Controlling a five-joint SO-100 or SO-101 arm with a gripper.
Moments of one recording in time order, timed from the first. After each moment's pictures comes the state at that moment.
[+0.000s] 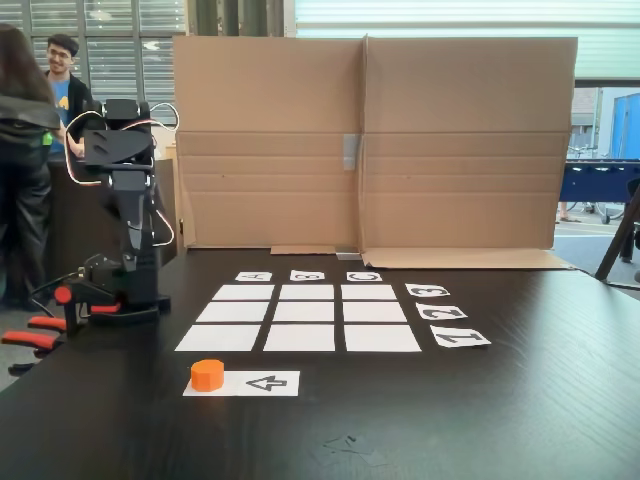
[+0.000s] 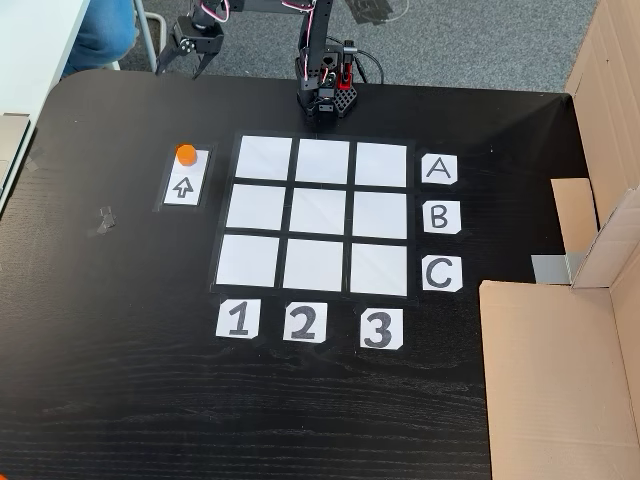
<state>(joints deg) 67.3 95.5 79.9 89.0 76.9</state>
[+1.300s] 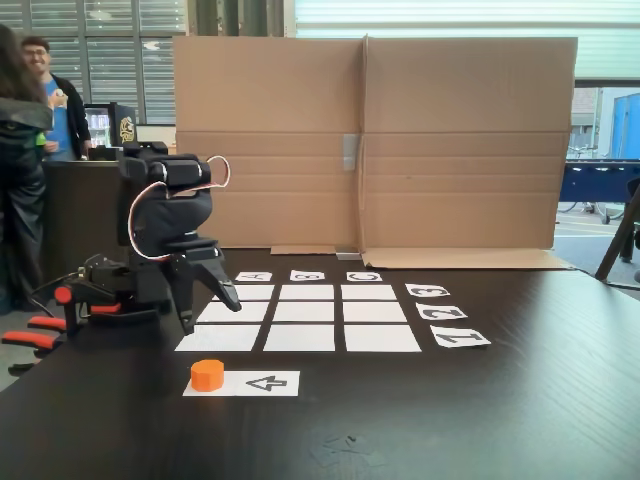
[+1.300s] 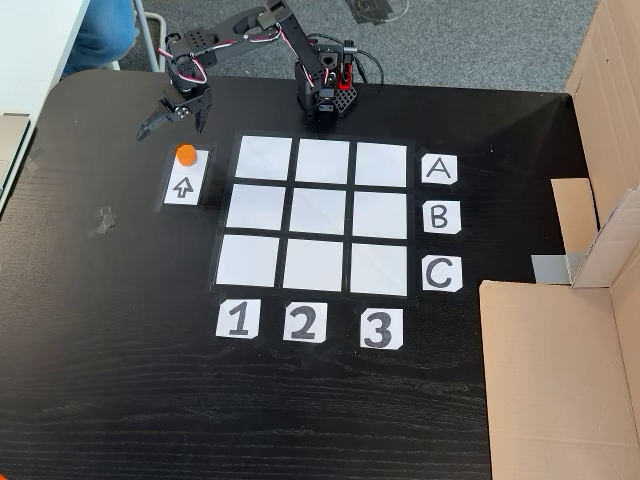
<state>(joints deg) 54.8 65.0 65.2 89.4 75.8</state>
